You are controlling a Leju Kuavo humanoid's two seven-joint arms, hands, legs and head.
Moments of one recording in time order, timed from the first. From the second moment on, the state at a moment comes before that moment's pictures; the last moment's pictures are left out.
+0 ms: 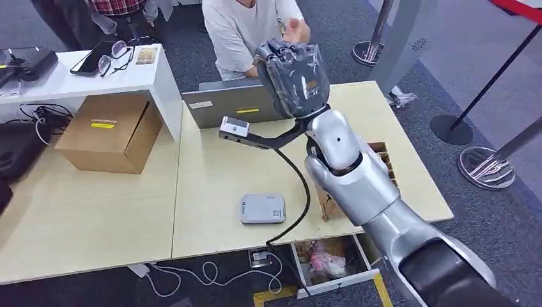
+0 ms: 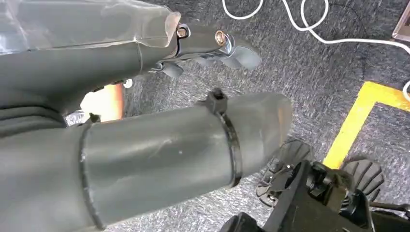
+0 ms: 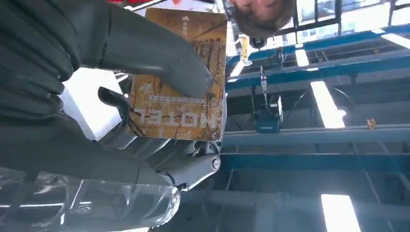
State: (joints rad) left arm 0.01 0.18 -0.37 -0.84 -0.40 -0.35 0.02; right arm -0.88 -0.06 0.64 -1.00 1.27 -0.42 0.02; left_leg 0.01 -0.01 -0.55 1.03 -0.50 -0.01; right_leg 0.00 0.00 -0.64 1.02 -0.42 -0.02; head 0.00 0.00
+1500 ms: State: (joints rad) left arm -0.04 0.22 -0.46 -0.76 -0.31 -0.40 0.04; right arm -1.02 -0.02 0.67 -0.67 1.36 -0.18 0.15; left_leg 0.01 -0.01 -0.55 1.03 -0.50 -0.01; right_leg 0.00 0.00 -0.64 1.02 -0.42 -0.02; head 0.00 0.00
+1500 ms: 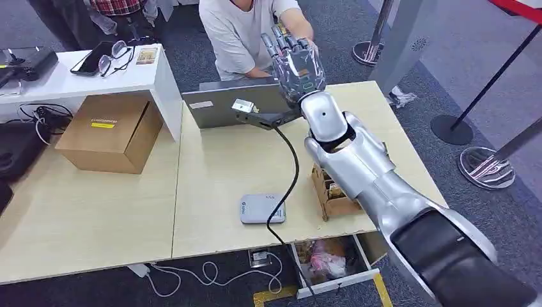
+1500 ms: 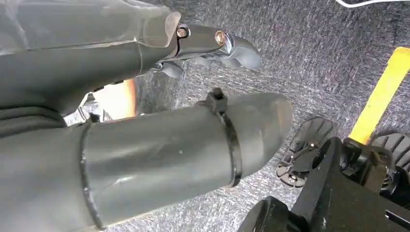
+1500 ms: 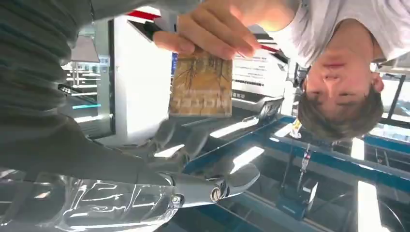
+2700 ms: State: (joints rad) left arm 0.00 0.20 -0.39 -0.73 -0.30 -0.38 0.06; right arm -0.47 -0.08 0.48 -1.46 0.82 -0.23 -0.11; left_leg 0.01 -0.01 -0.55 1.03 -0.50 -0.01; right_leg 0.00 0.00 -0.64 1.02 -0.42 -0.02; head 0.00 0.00
